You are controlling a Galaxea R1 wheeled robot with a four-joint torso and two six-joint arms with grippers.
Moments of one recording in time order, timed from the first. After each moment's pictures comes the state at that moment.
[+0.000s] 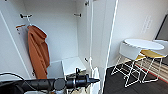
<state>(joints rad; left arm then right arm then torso) 0.39 2.42 -0.99 -0.44 -0.03 -0.35 -1.65 2.82 -2.45 0.02 0.18 -0.03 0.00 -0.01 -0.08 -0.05</state>
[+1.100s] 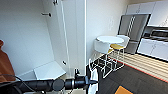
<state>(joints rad) 0.40 2.39 -0.99 -0.42 0.01 -0.35 -1.65 2.75 -2.33 0.02 0.19 -0.03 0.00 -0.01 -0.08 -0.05</state>
